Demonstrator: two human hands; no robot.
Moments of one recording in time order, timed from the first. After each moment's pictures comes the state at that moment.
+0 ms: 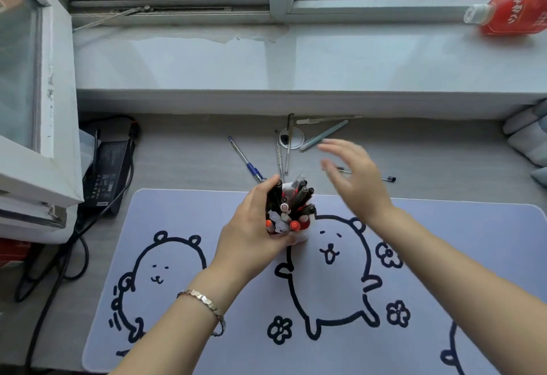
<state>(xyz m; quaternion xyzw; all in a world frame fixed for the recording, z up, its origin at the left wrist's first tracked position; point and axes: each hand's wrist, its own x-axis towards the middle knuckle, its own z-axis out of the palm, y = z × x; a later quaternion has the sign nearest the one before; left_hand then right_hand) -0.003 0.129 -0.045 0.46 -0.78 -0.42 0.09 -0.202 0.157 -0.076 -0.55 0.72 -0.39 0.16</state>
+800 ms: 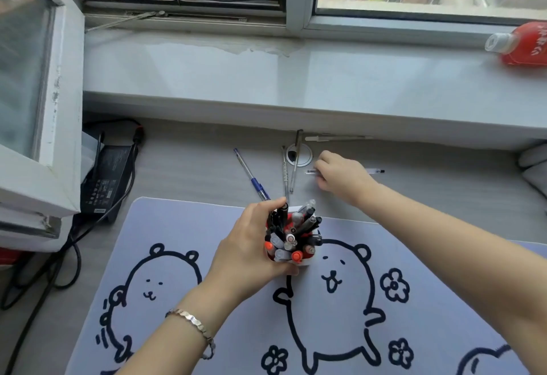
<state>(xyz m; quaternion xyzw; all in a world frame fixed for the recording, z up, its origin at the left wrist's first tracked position) -0.001 0.113 -0.046 0.45 -0.78 -0.43 0.07 -0.237 0.080 -0.118 -0.71 0.70 -0.06 0.05</state>
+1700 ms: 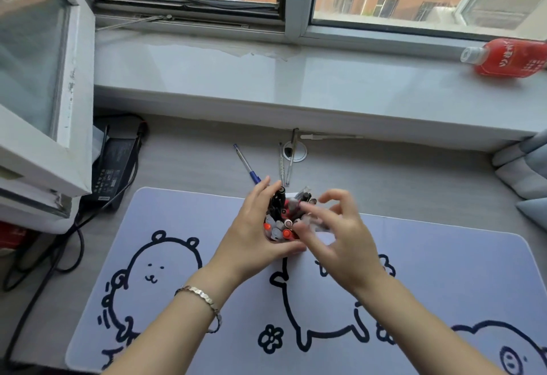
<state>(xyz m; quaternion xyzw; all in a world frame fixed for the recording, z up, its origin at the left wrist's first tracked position) 0.003 0.123 -0.053 0.40 -0.77 -0.47 0.16 -0.139 0.204 -0.051 -0.55 0.73 -0.38 0.16</state>
